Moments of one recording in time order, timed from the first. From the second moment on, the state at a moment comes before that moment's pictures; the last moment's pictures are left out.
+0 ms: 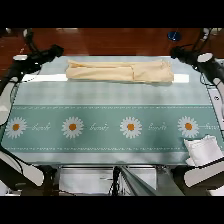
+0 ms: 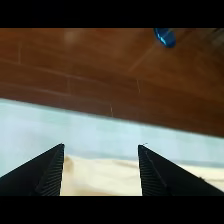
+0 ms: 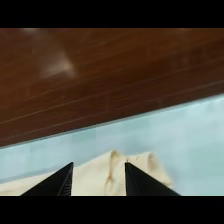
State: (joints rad) left arm 0.18 -1.89 1.61 0.28 -0.53 -0.67; right arm -0.17 -1.76 1.52 -0.82 0.37 1.11
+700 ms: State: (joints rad) left arm 0.25 -1.78 1.61 0.50 -1.02 -0.81; right arm -0.45 -1.92 1.69 -0.73 1.02 1.31
